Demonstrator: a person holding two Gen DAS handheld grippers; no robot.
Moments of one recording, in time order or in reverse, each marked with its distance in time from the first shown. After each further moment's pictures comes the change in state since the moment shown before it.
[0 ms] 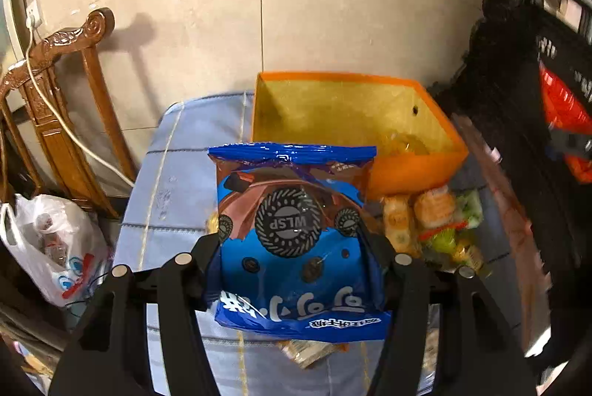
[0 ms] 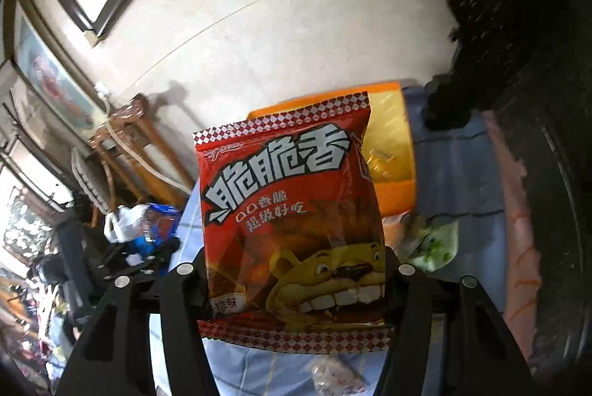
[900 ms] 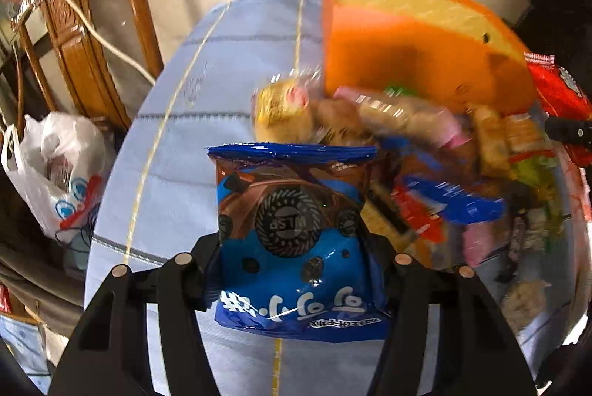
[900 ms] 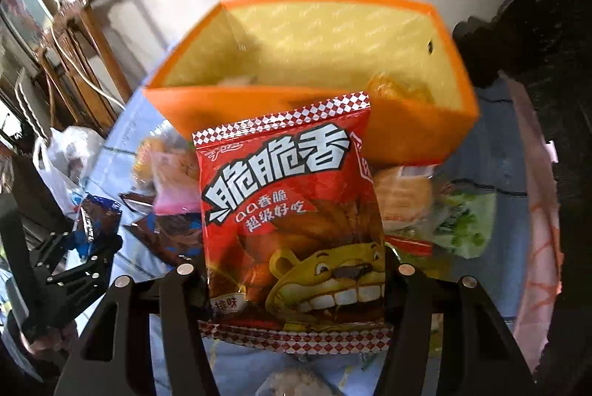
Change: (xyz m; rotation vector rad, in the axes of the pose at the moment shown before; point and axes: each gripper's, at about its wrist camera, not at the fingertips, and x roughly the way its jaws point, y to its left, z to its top) left arm 0.074 0.047 -0.106 -0.071 0.185 0.153; right arm 0.117 0.024 -0.050 -0.158 0.216 -0.203
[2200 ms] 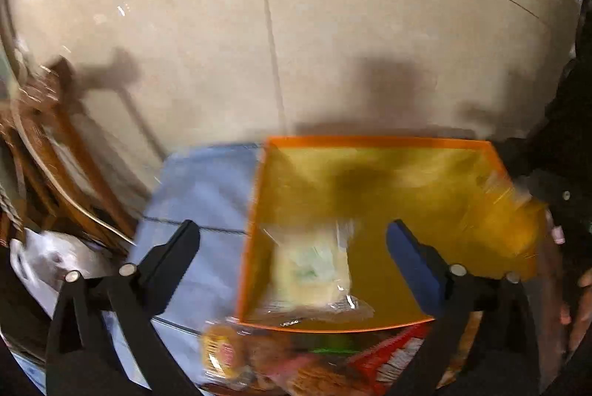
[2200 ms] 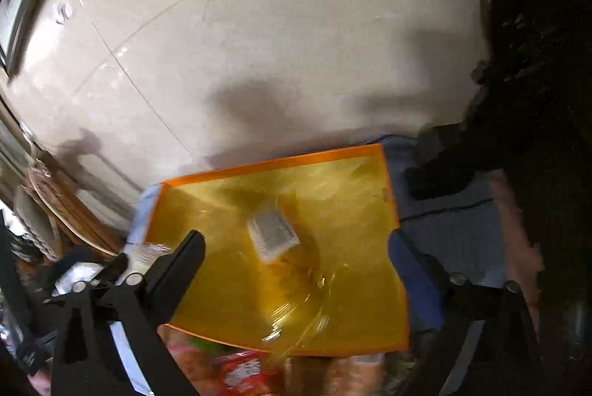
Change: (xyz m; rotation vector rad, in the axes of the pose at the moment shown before) left arm -0.009 -0.093 0.223 0.062 -0.213 0.087; right arm 0.013 -0.070 0.148 0.175 -0.205 0.010
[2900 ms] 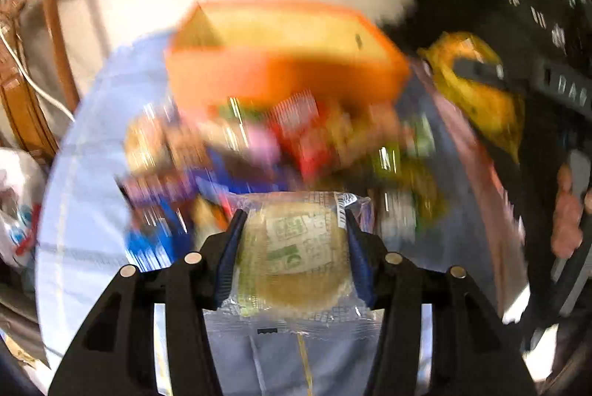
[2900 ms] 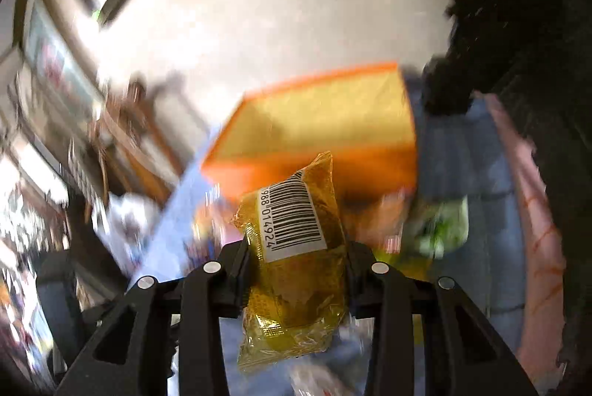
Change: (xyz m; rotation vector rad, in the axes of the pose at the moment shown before) left arm -0.118 0.006 -0.186 -0.004 0.130 -0.350; right arm -0.116 -0.010 -0.132 -0.005 -0.103 0.164
